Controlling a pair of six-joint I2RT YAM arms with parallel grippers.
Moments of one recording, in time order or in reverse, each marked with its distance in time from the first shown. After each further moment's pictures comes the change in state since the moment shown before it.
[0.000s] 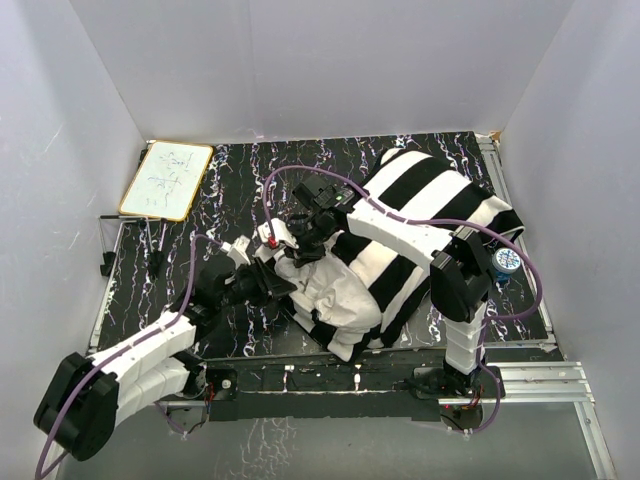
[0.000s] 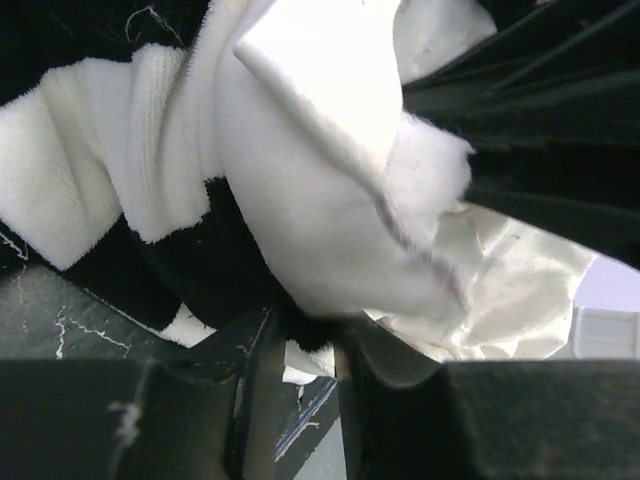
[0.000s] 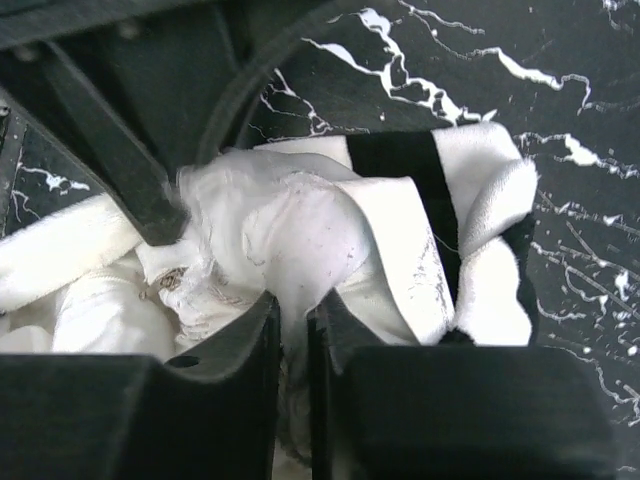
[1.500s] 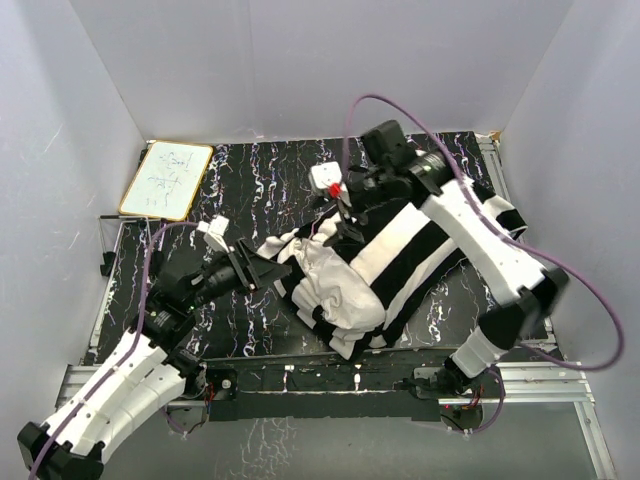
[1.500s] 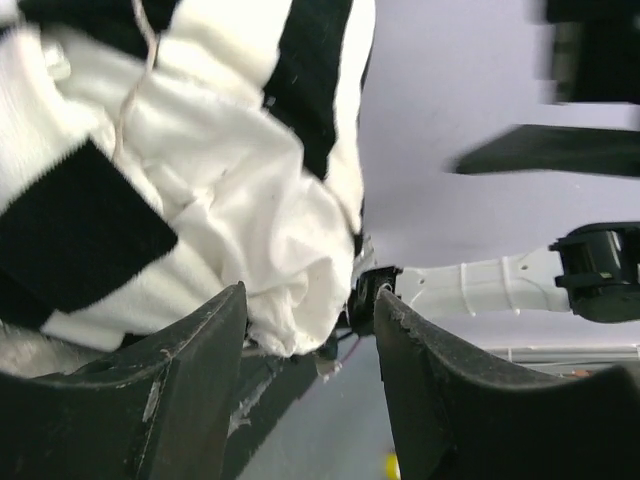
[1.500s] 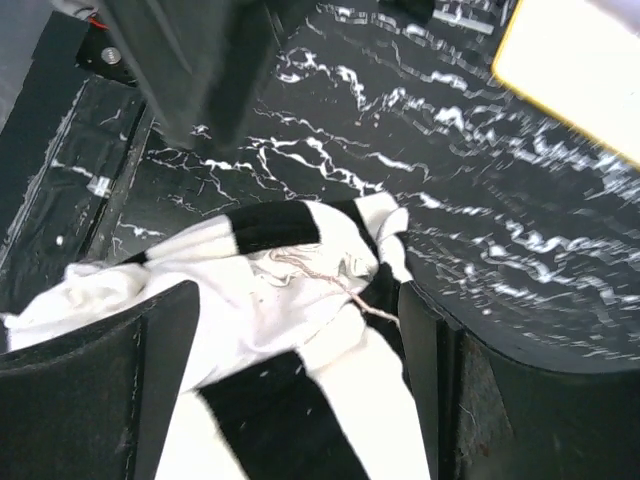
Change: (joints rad) left arm 0.008 -0.372 0.271 -0.357 -0.002 0.087; right arm -0.184 -0.233 0.182 -0.195 -0.263 0.077
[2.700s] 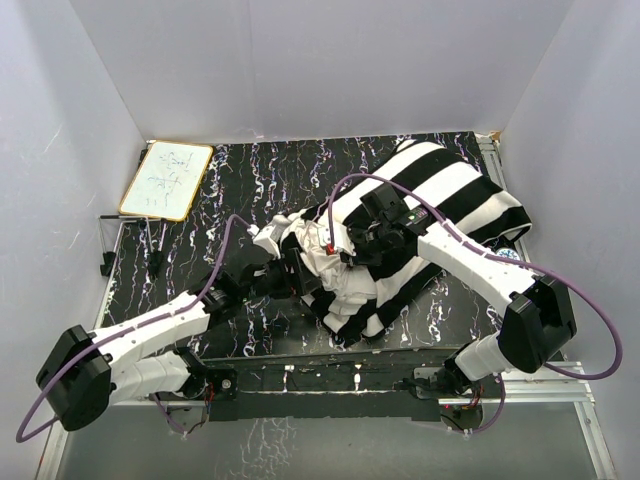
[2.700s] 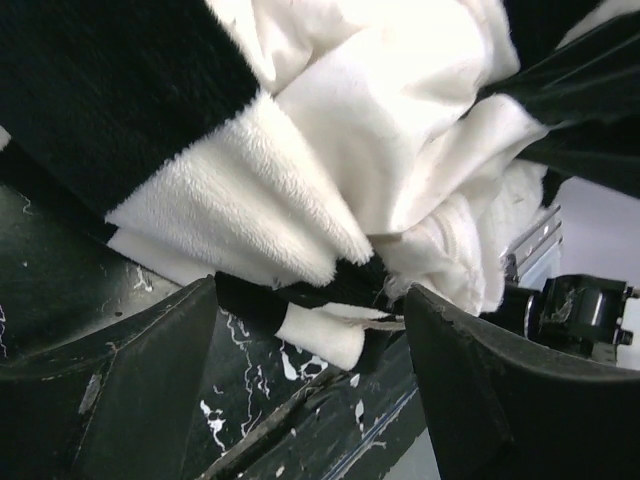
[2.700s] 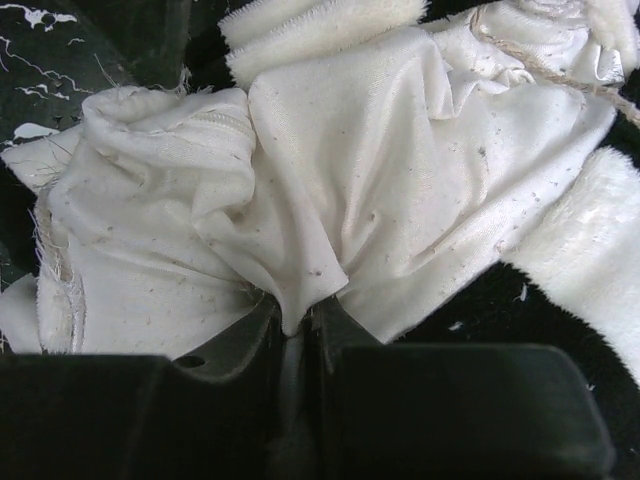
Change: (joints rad) left arm -0.264 0.484 -0.010 0.127 -0.270 0.159; right arm 0.000 -0.230 -0.660 0.298 0.380 -0.089
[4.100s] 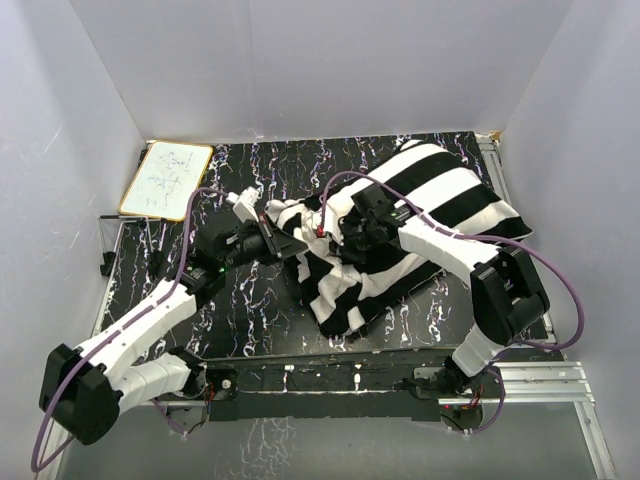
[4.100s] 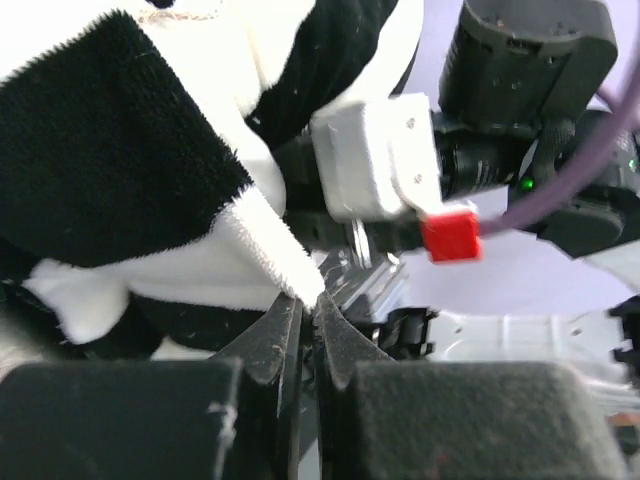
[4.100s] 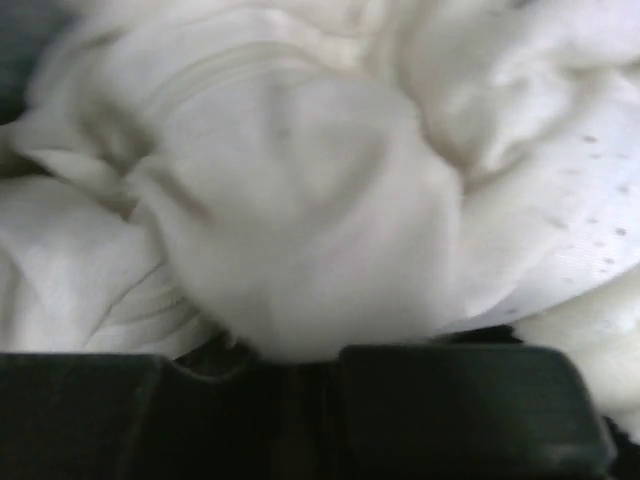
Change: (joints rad) left arm 0.226 -0.055 0.187 -0.021 0.272 -0.057; right arm -0.030 0.185 -0.037 0.222 -0.002 0.253
